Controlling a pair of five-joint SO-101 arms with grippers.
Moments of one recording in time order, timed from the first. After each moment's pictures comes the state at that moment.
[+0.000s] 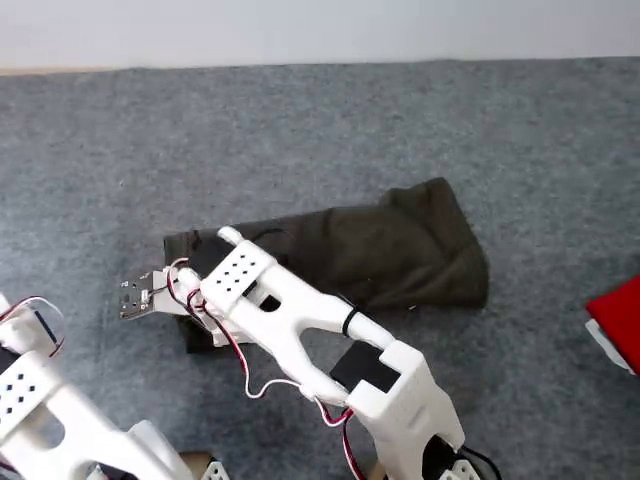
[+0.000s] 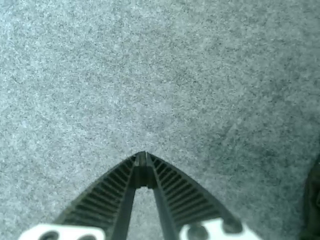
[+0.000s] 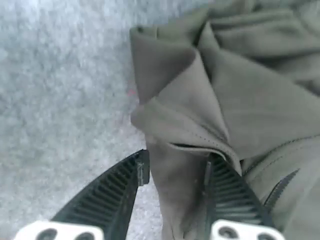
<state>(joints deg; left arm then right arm) -53.0 -44.8 48.8 69.1 -5.6 -55.0 28.5 -14.3 82.3 44.8</state>
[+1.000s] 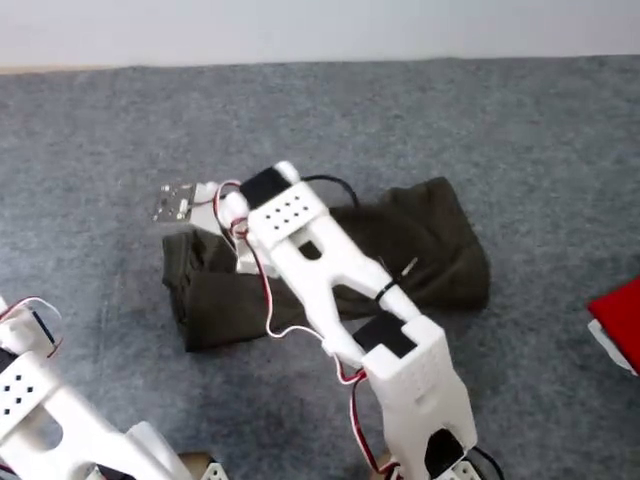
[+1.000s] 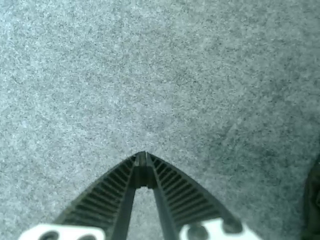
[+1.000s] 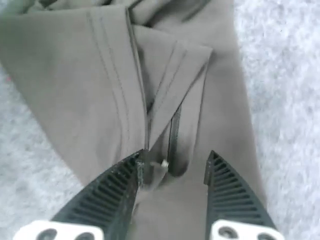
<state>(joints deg) -53.0 -44.8 48.8 69.1 -5.6 -41.2 31.5 -30.2 86.3 43.7</state>
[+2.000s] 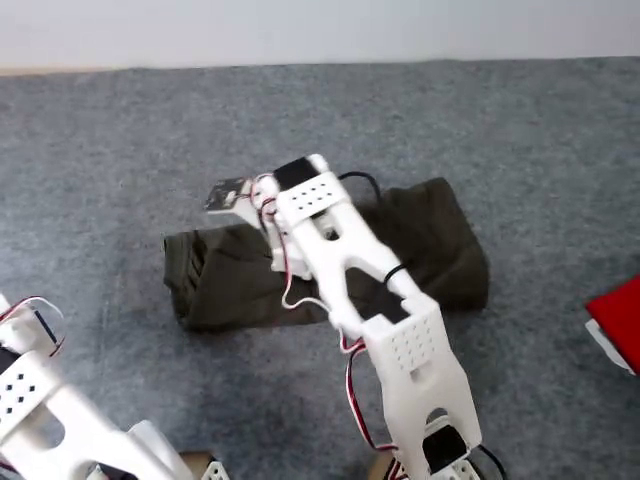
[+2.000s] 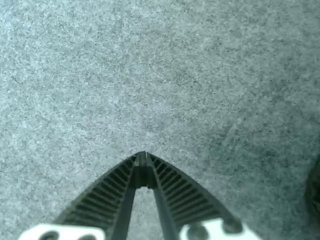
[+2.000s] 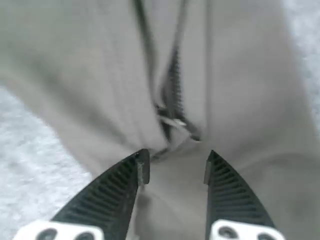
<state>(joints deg) -53.0 -44.8 48.8 69.1 -5.6 -34.7 41.1 -34.0 93.8 40.8</state>
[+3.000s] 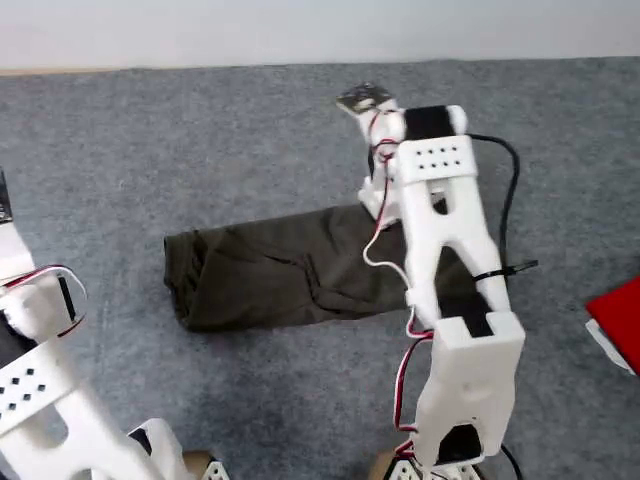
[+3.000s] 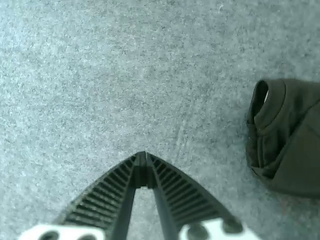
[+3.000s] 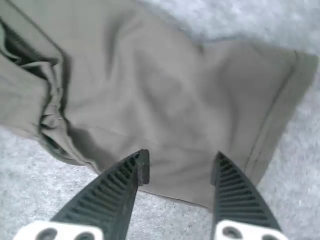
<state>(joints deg) -39.1 -44.8 27.3 88.1 -9.3 -11.1 27.8 -34.0 100.2 19.6</state>
